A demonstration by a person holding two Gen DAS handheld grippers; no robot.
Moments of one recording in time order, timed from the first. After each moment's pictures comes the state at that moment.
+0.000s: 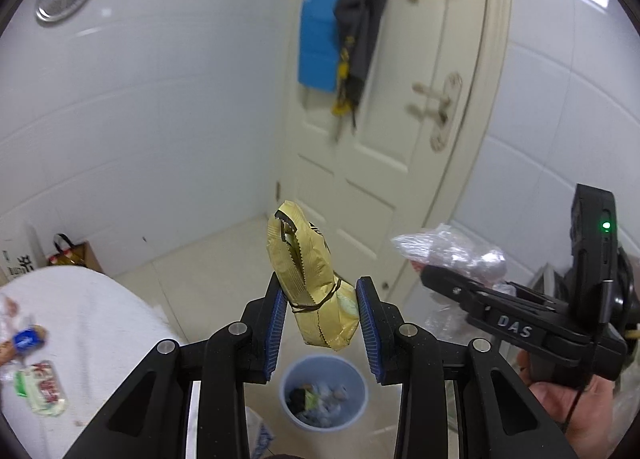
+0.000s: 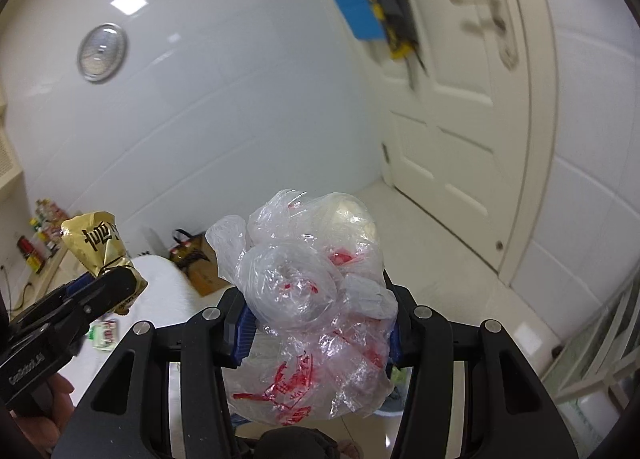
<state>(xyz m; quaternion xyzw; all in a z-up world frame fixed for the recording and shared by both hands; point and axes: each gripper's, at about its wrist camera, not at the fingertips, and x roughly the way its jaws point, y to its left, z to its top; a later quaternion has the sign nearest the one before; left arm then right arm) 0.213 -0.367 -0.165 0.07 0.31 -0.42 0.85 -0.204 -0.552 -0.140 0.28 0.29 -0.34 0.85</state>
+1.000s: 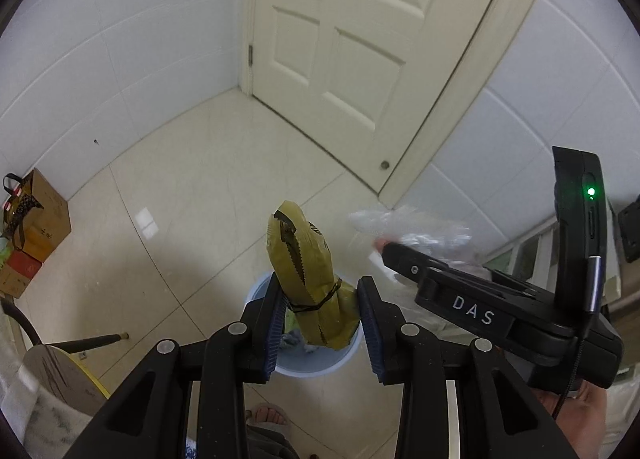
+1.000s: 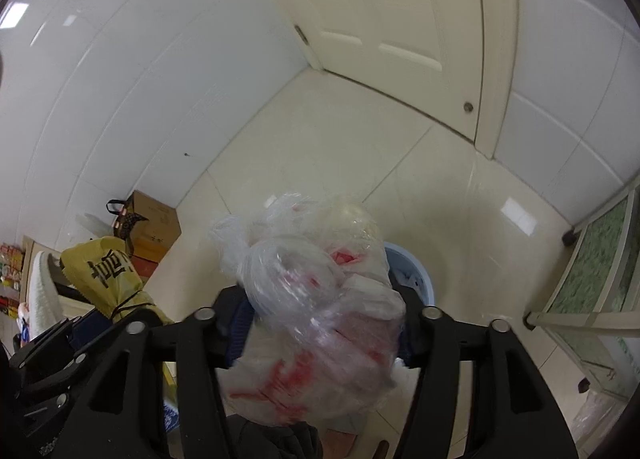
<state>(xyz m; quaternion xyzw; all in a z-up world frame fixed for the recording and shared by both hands) 0.352 -0.609 -0.329 0.18 0.50 -0.39 0.75 -0.220 -0.667 -0.339 0.43 0.40 -0.37 0.72</state>
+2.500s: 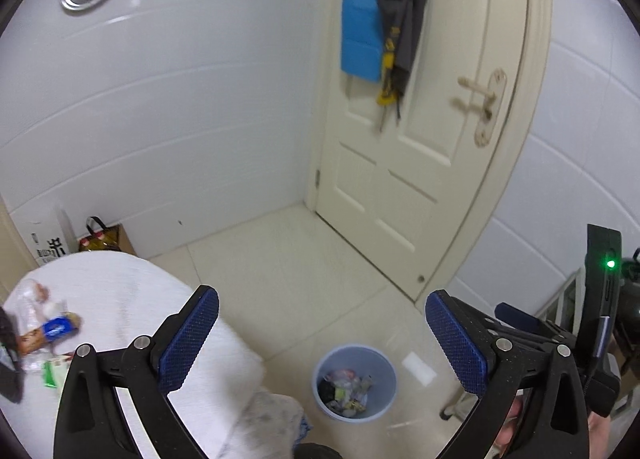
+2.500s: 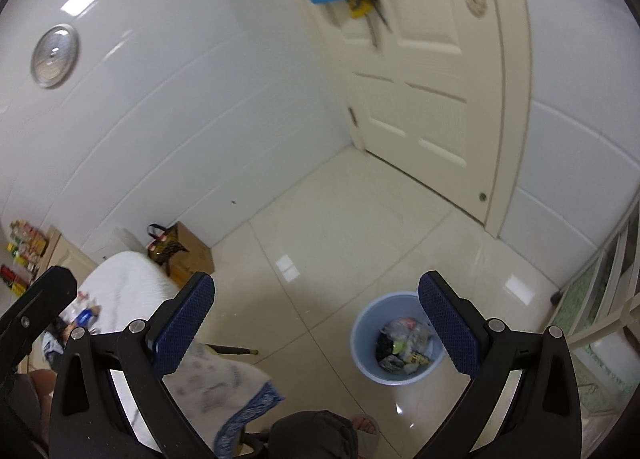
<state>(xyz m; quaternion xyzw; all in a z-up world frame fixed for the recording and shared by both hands) 0.212 -0.356 -0.132 0.08 0.32 -0.34 0.88 -0.178 -0.544 -0.161 0.32 0.32 -0.38 0.81</state>
